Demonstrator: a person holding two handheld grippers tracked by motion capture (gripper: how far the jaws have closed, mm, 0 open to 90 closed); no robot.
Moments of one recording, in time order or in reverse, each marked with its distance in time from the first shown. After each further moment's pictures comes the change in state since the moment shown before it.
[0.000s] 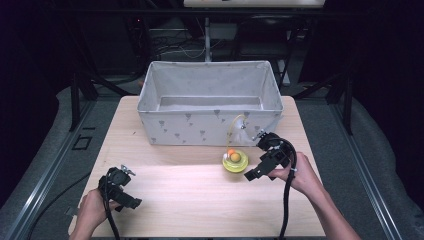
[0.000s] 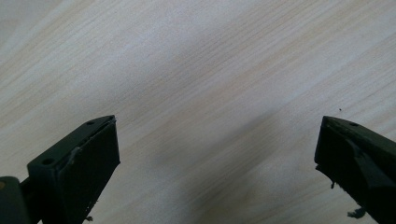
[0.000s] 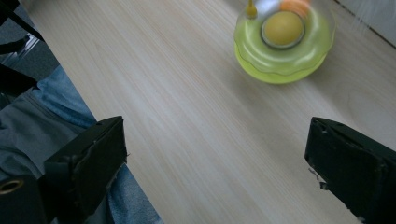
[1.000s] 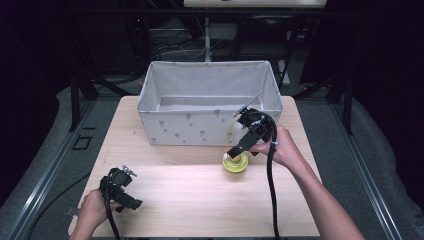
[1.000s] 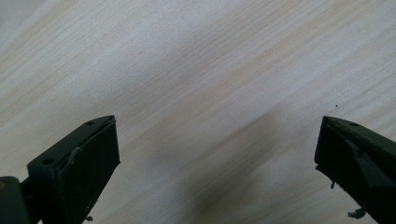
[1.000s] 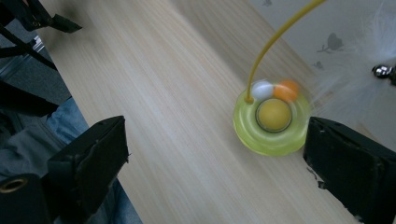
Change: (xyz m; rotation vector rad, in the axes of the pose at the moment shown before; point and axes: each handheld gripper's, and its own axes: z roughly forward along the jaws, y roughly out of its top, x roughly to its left) left arm -0.002 0.001 0.002 0.020 -0.014 0.015; right arm 0.004 0.074 -0.009 -0.008 0.002 -0.049
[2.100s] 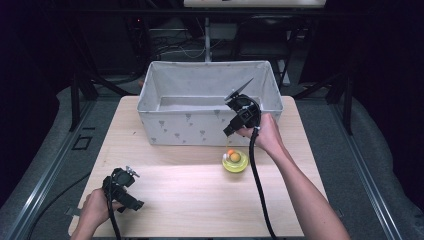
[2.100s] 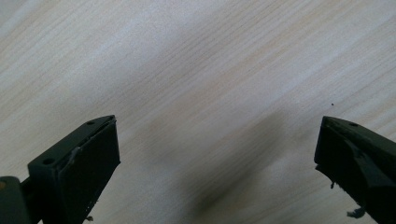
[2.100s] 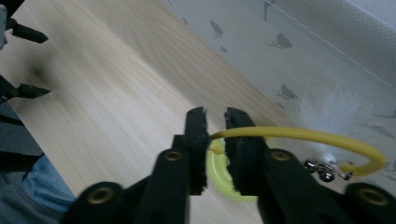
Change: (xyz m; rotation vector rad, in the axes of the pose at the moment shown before) left arm -0.003 0.003 0.005 0.031 -0.014 0.020; right arm -0.015 0.043 0.012 -0.040 -0.105 0.124
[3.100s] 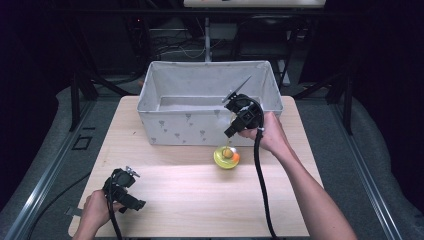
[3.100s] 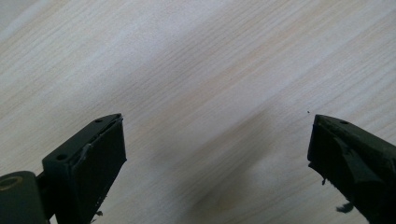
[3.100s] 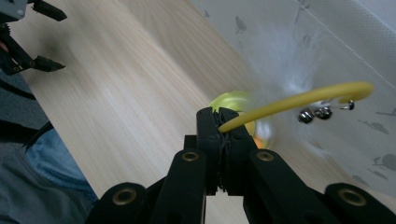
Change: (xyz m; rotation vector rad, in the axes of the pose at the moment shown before) left arm -0.009 0.000 -0.006 -0.047 -0.013 -0.005; right arm 0.022 -0.005 -0.024 0.019 -0.010 -0.129
